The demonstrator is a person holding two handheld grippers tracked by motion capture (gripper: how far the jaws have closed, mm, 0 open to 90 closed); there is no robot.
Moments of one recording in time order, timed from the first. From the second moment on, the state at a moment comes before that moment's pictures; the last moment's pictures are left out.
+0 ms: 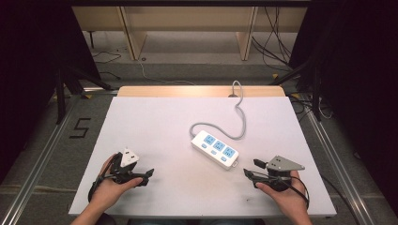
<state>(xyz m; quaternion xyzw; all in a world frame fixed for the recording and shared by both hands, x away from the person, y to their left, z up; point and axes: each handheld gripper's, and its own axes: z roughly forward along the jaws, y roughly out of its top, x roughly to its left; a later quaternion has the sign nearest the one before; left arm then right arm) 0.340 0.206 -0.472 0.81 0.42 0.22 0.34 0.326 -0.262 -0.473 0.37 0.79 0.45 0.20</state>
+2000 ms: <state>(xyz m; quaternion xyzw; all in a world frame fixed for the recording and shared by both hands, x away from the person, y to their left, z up) 0.342 0.208 -0.470 0.80 0.43 0.23 0.35 0.396 -0.199 -0.416 0.36 0.87 0.31 0.13</state>
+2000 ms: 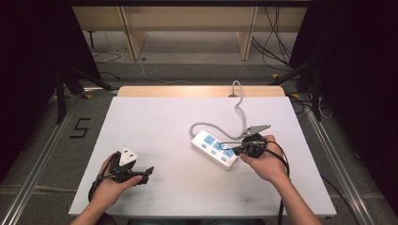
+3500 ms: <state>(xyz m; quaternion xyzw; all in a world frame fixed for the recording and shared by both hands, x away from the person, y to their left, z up) 0.342 0.207 -0.469 0.80 0.43 0.23 0.35 0.429 -0.154 -0.411 0.34 0.89 0.28 0.11</state>
